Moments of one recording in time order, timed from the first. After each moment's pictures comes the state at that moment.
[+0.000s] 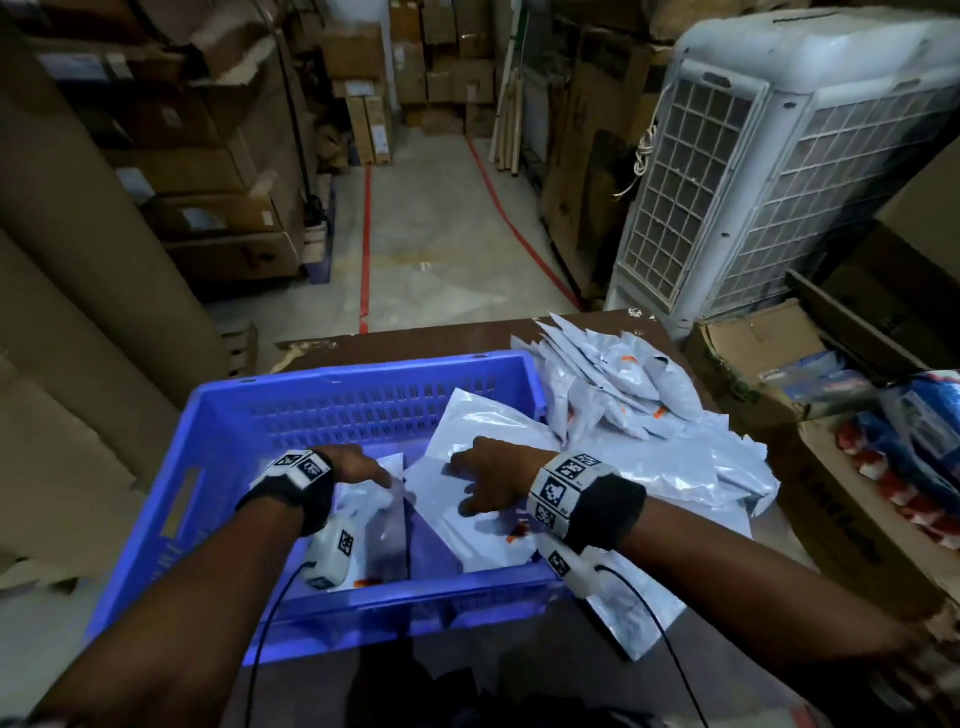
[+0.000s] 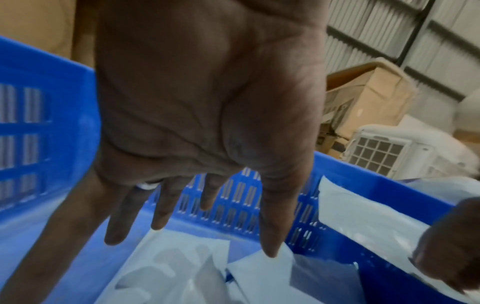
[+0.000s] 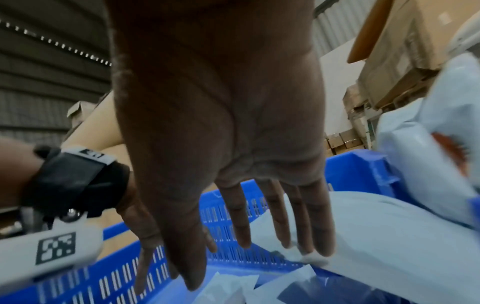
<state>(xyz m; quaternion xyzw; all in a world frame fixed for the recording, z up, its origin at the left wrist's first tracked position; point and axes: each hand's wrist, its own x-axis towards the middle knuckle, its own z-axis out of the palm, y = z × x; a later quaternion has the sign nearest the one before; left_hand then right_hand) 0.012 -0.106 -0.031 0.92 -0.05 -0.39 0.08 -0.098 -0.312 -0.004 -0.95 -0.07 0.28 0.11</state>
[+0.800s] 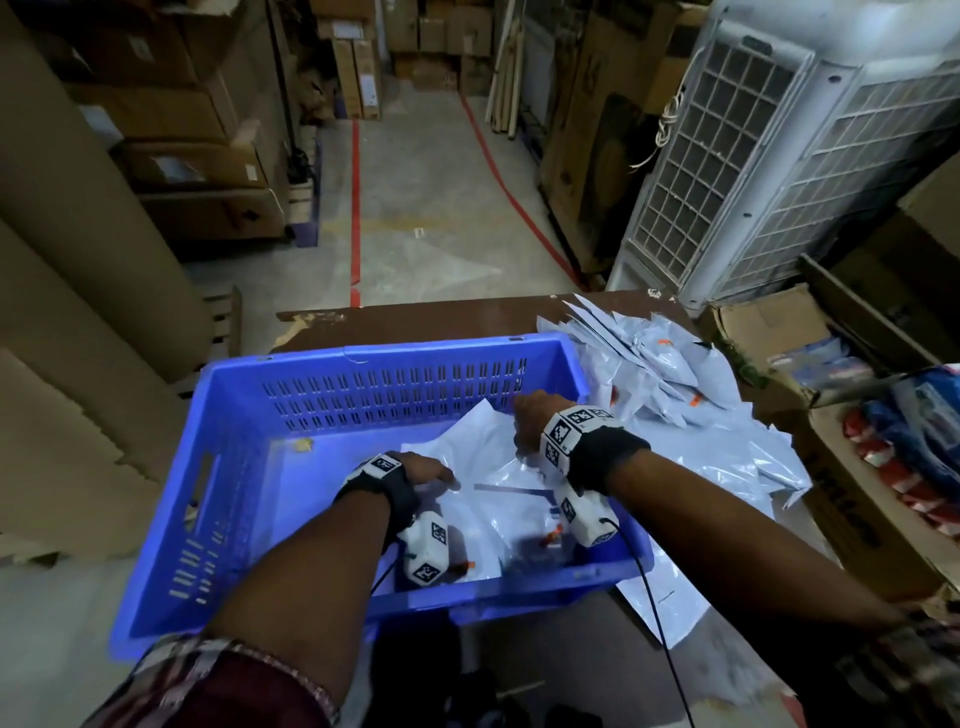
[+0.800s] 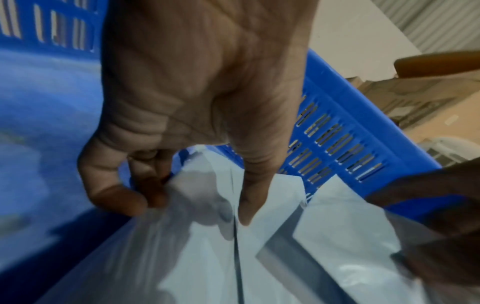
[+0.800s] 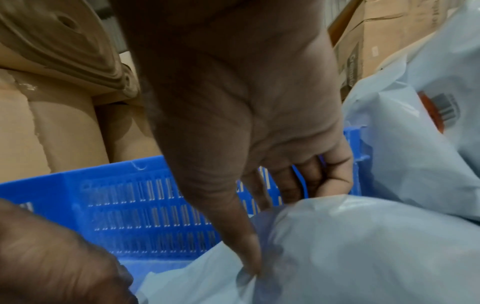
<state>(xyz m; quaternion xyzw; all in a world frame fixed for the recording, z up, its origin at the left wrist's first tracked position) 0.008 -0.129 -0.093 0.84 0.04 -0.48 0.27 -0.041 -0.316 -0.013 -0.96 0.13 0.26 0.03</state>
